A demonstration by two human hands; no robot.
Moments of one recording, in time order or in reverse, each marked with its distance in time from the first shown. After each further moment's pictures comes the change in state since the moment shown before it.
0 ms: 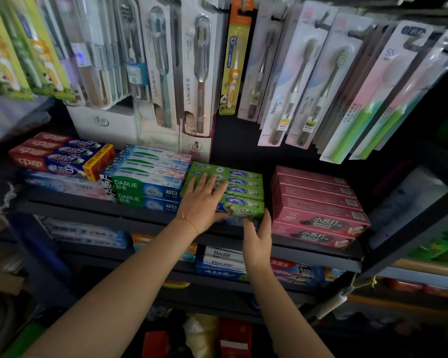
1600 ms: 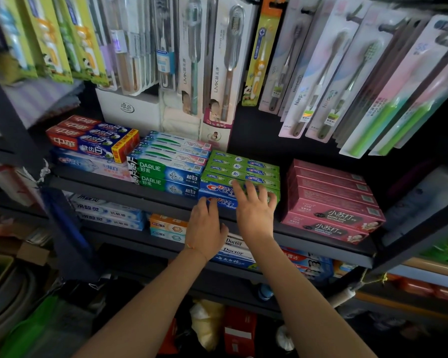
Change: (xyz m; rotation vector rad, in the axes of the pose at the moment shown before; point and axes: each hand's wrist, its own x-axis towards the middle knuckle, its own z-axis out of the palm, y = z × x) left_hand -0.086 0.028 0.038 -0.434 0.139 -0.376; right_hand 0.024 -0.004 0.034 -1.431 0.057 -0.828
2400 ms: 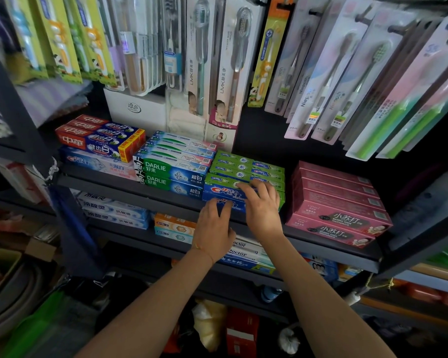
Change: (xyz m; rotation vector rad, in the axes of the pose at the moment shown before) left_hand -0.002 0.004 0.007 0.076 0.017 0.100; right_hand 0.009 0.024 0.020 0.387 0.162 -0.109
